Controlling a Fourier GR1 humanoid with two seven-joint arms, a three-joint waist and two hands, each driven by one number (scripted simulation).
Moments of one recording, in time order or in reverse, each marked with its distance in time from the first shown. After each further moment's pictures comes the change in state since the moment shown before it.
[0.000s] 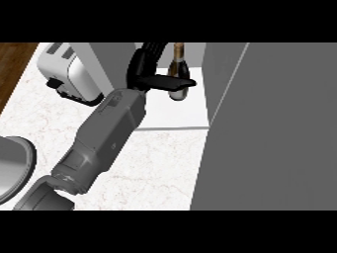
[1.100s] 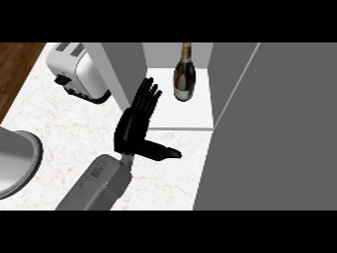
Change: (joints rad) left arm 0.655 0.045 -0.299 -0.745 0.067 0.052 0.131; right arm 0.036 -0.034 -0.035 -0.001 0.003 -0.016 -0.027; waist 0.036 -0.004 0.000
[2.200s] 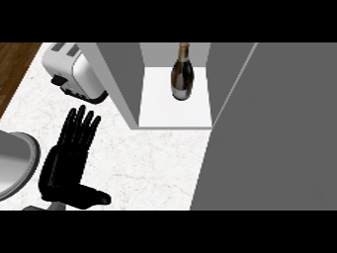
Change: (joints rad) left arm 0.431 0.260 0.090 -0.443 0.065 -0.128 0.001; right arm 0.000 -0.167 0.121 0.003 -0.008 0.259 -0.051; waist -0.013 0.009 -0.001
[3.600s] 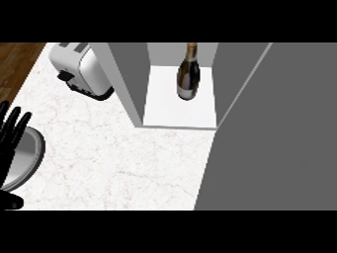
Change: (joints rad) left arm 0.067 0.251 0.283 0.033 0.185 -0.284 0.050; right arm -0.264 0.086 0.058 0.015 0.005 0.066 0.211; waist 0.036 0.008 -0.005
